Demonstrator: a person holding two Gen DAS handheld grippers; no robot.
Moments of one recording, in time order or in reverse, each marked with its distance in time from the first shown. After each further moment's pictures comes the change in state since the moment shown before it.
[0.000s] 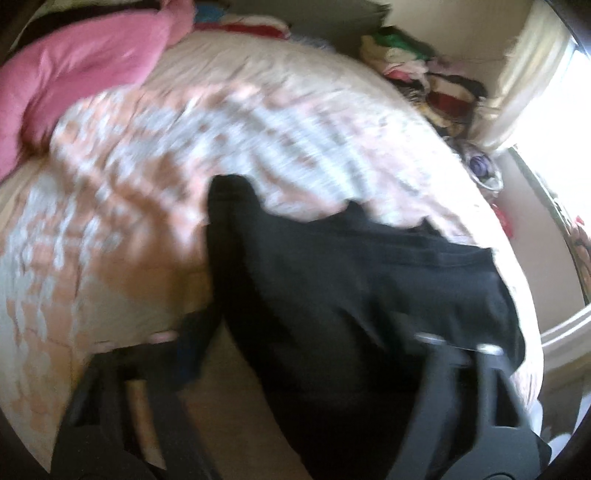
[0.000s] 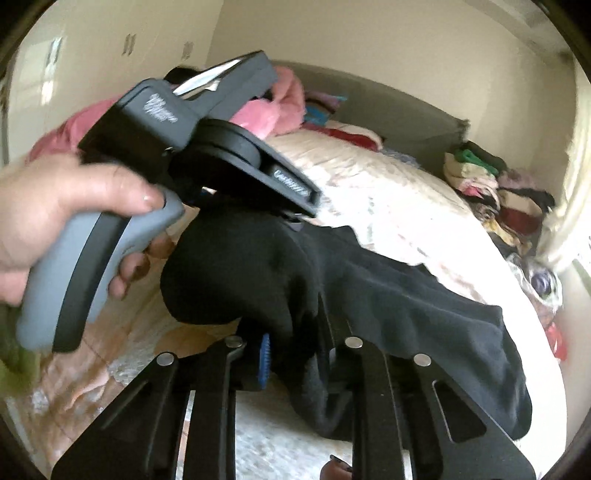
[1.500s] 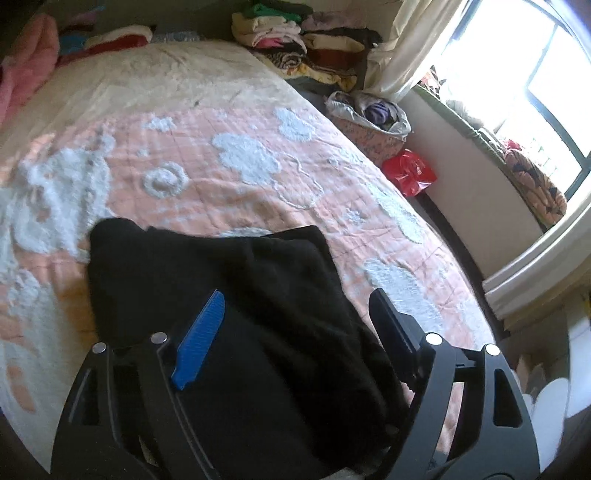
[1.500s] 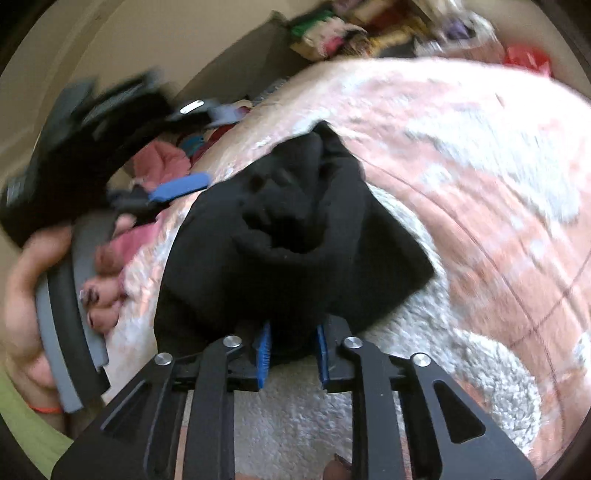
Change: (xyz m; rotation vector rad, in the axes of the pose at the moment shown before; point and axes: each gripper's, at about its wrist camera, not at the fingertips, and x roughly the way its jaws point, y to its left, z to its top) left arm 0.063 -0.237 0.006 0.257 0.074 -0.229; right arm -0.031 -0.236 -0.151 1.001 0.089 0.186
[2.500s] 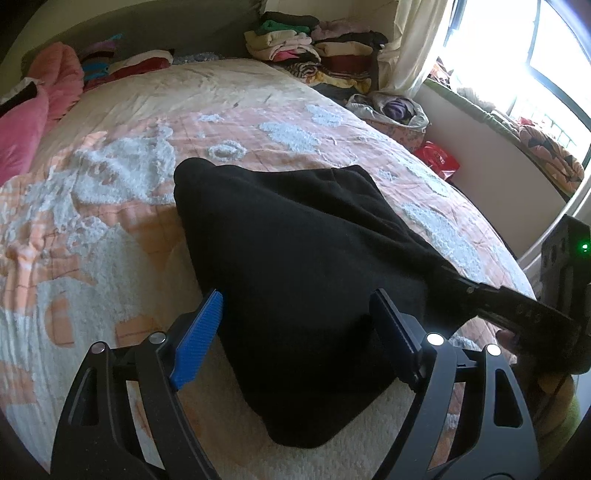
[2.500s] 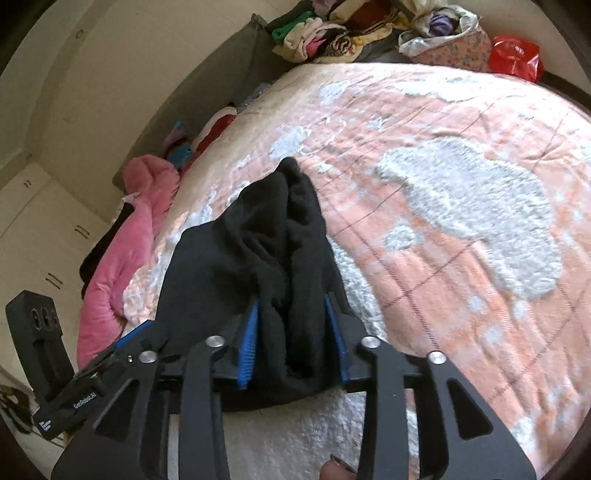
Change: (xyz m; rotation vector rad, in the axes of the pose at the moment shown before) left arm -0.039 0.024 -0.087 0.070 -0.053 0.127; right arm -0.010 -0.014 0.044 0.018 -0.017 -0.058
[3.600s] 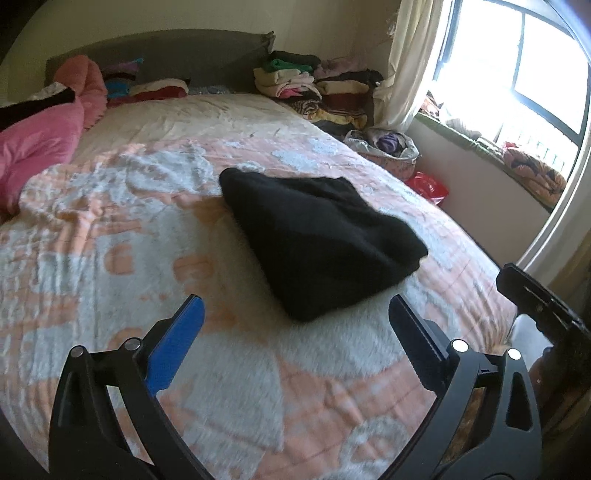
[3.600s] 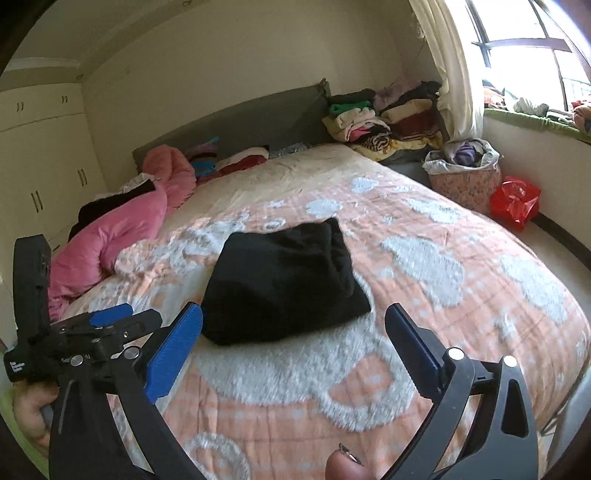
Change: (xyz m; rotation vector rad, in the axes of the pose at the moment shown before) left arm -0.107 0.009 -0.085 -0.017 -0.162 0.006; right arm -0.121 0.083 -0.096 -0.420 -0.262 -0.140
